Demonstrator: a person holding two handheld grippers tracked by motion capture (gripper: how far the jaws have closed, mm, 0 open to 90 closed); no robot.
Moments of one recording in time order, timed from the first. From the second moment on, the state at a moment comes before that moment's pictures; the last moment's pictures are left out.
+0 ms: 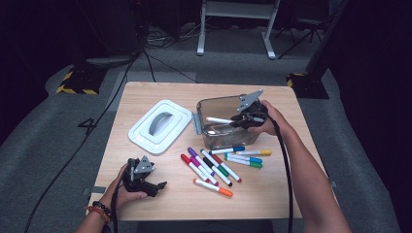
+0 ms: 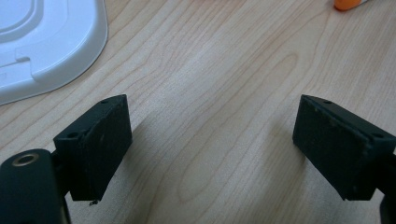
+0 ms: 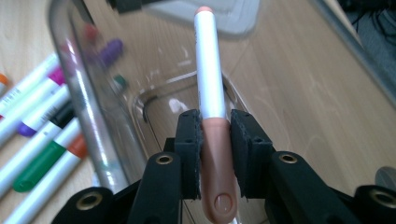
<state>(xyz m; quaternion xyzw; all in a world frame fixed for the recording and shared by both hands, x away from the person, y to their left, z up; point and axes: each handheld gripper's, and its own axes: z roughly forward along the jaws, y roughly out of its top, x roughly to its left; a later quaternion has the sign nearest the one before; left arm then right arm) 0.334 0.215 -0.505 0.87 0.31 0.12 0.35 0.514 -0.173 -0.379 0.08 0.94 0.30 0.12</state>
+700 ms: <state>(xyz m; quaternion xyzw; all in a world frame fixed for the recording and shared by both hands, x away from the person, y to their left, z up) 0.334 0.215 -0.505 0.87 0.31 0.12 0.35 0.513 -0.196 -0.369 0.13 0.94 0.31 0.12</state>
